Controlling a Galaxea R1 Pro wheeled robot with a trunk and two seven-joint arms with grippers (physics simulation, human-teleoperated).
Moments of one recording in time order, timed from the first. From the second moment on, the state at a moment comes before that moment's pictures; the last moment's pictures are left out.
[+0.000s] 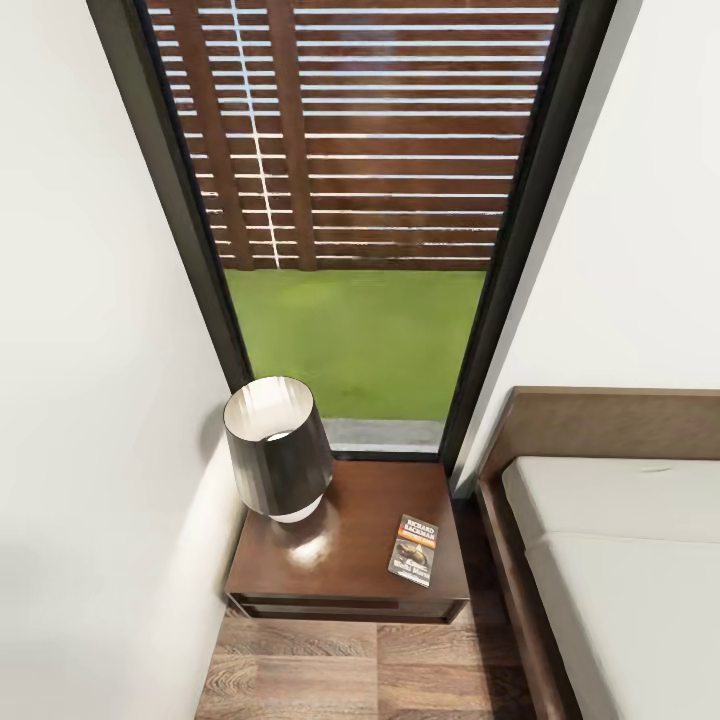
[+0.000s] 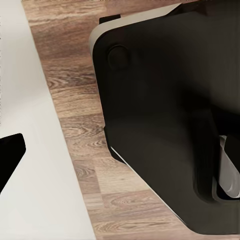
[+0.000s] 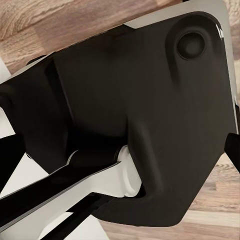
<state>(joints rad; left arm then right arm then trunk) -0.15 0.01 -0.48 -0.13 0.32 -0.03 0.08 -0.25 -0.13 -0.35 0.04 0.03 0.06 0.48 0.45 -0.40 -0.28</state>
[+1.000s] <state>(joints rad) -0.15 0.01 -0.48 -0.14 0.32 -0.03 0.09 -0.25 -0.13 -0.35 0.04 0.03 0.06 0.48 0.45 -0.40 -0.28</state>
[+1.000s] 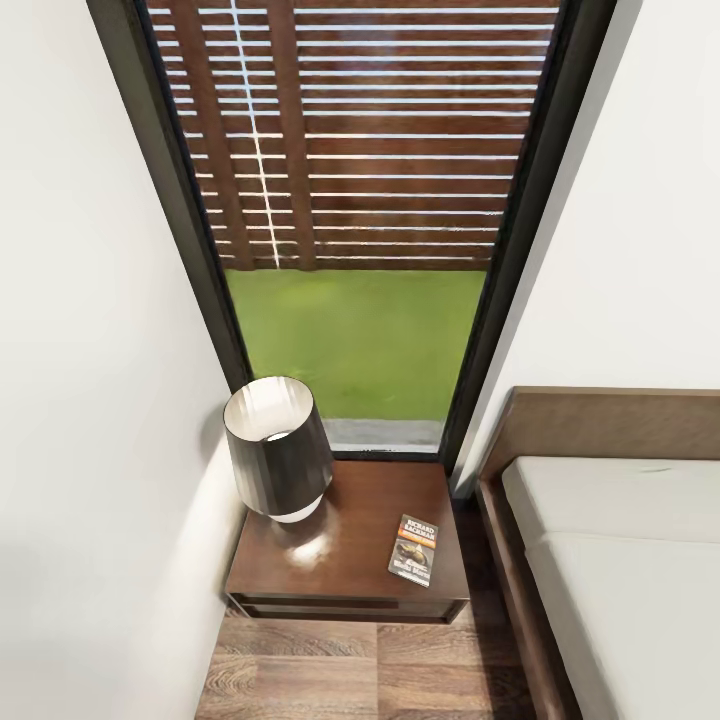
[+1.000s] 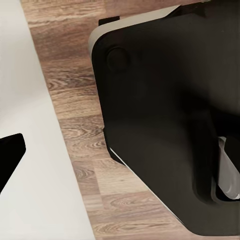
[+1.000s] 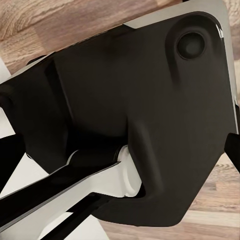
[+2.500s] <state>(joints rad) -0.15 0.01 -0.48 -0.14 0.32 -0.03 0.09 -0.25 -0.13 -0.35 0.04 0.03 0.06 0.48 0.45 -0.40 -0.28</state>
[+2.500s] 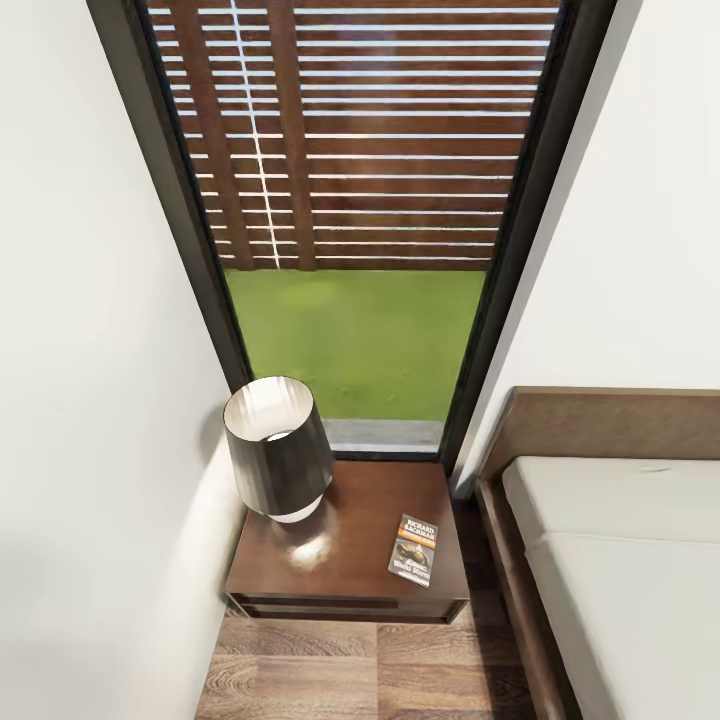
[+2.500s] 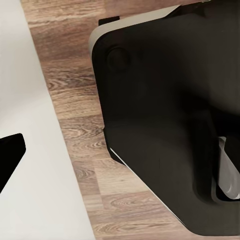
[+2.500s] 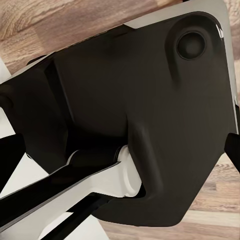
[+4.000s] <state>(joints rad) -0.15 0.01 -0.48 -0.14 0.32 -0.03 0.09 -0.25 -0.13 -0.35 0.04 0.03 0.06 0.48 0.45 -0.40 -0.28</state>
